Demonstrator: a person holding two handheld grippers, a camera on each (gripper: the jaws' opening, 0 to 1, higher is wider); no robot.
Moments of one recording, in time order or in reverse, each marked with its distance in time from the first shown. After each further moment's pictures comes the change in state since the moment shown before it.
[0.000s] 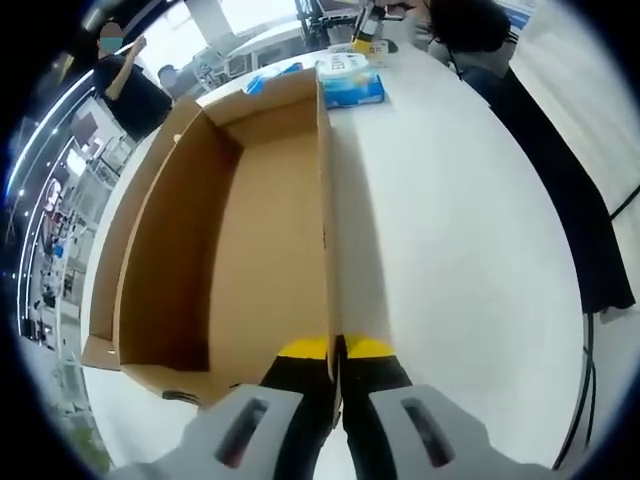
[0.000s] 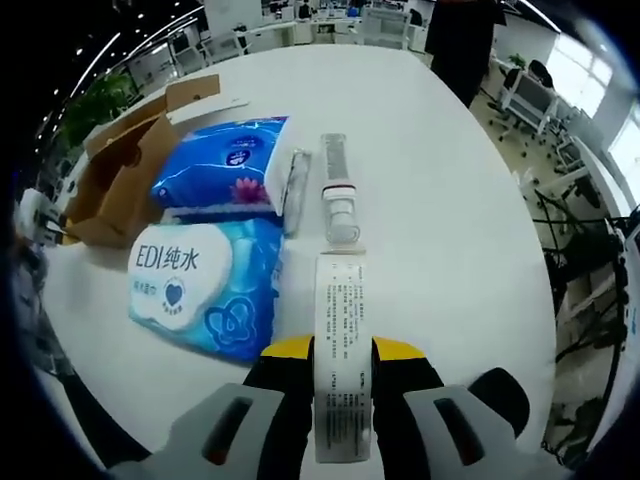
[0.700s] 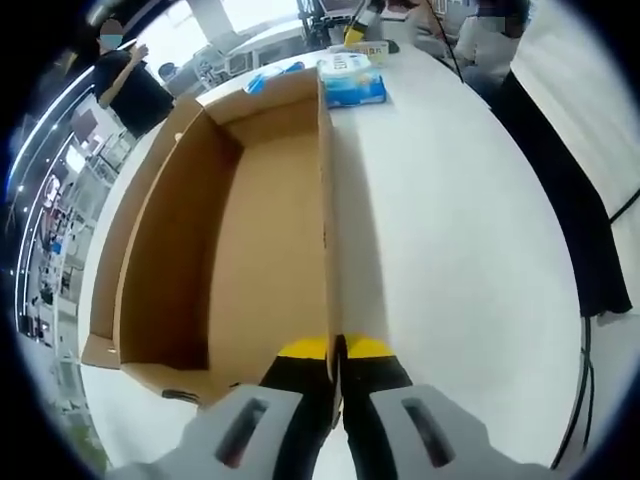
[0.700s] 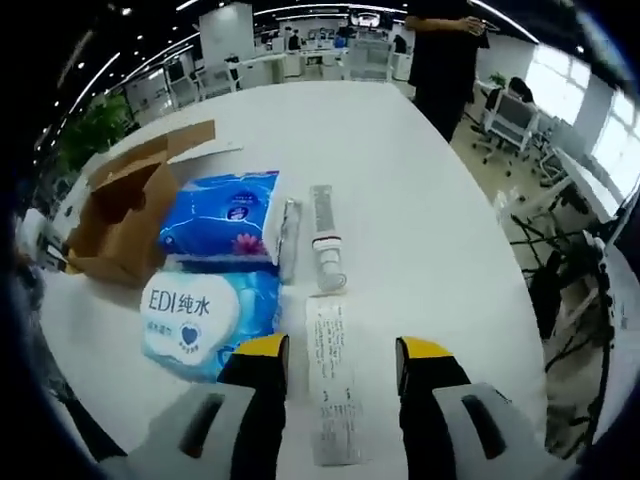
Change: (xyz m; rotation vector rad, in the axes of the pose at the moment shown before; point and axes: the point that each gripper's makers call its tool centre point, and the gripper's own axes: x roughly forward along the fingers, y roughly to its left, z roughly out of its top) left arm 0.001 0.001 0.000 -0.016 0.001 -0.011; right arm -0.028 -0.007 0.036 0.108 -0.229 -0.039
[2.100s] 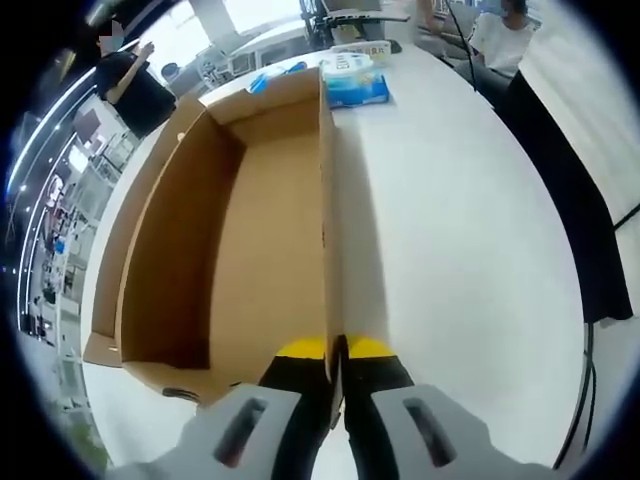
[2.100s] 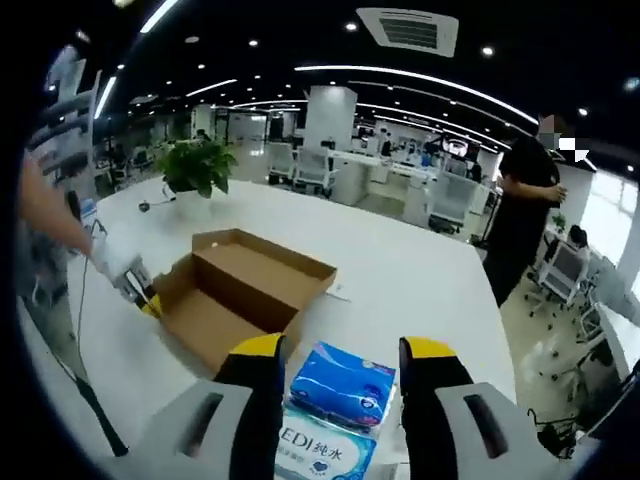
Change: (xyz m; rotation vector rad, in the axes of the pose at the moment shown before) left arm 0.000 0.000 0.001 0.002 -0.003 0.019; right arm -0.098 0.165 0.145 -0.493 -0.397 0.293
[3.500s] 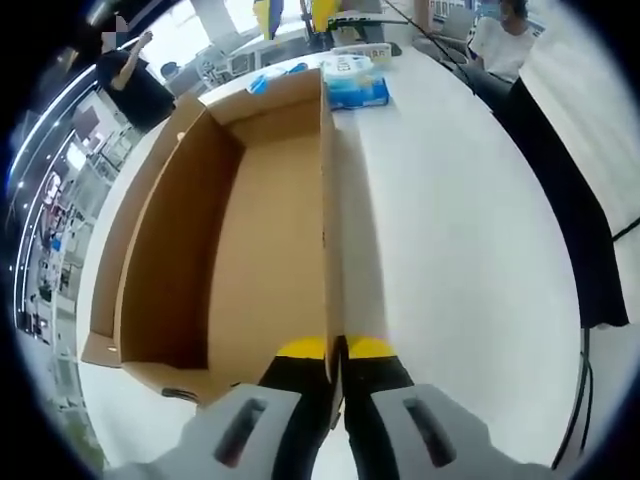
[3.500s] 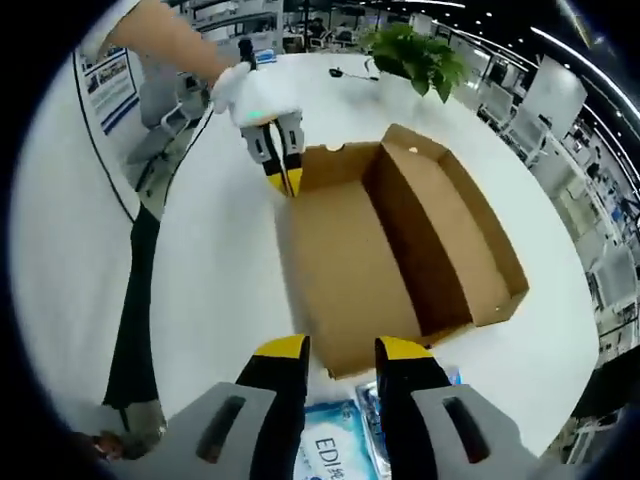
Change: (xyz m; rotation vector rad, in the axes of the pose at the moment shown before) left arm 0.000 0.001 -0.001 -0.012 -0.008 -0.020; right arm 0.079 0.130 -0.066 -0.616 0.401 0.642
